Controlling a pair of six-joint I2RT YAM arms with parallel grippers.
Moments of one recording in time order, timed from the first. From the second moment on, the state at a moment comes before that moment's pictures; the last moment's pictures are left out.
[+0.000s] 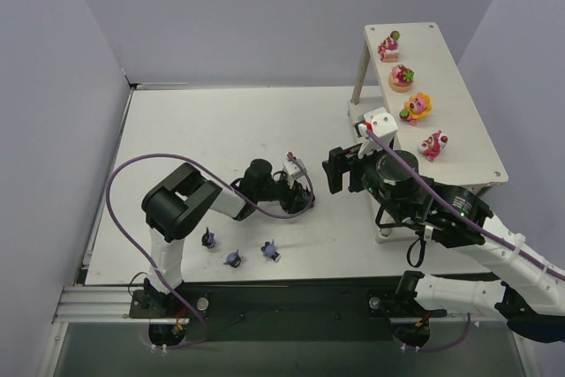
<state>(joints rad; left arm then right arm) -0.70 1.99 0.82 0.80 0.61 -0.08 1.03 0.97 1.32 -0.68 0.58 0.19</state>
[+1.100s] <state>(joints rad) -0.89 1.91 0.89 0.83 0.61 -0.15 1.01 0.90 1.28 -0.68 0.59 0.18</state>
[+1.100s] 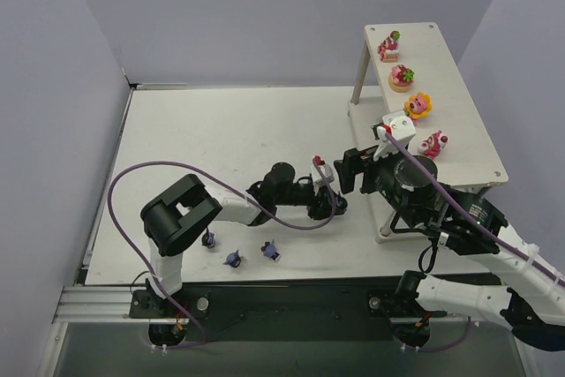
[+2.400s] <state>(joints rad) -1.04 2.20 1.47 0.50 0.61 -0.04 1.00 0.82 1.23 -0.70 0.58 0.20</state>
